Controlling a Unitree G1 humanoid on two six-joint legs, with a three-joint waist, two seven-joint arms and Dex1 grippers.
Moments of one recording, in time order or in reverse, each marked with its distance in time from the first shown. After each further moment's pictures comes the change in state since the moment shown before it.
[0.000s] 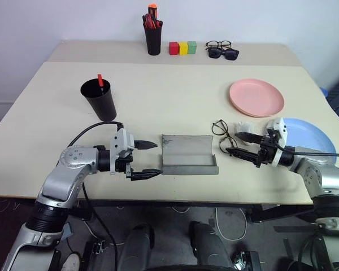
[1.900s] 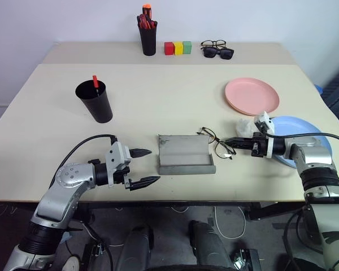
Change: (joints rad) left arm 0.151 -0.001 0.005 -0.075 0.001 -0.062 0.144; right arm -0.250 0.005 0.090 0.346 -0.192 0.002 0.214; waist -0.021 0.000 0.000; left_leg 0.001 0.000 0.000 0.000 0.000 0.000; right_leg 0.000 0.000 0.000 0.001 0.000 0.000
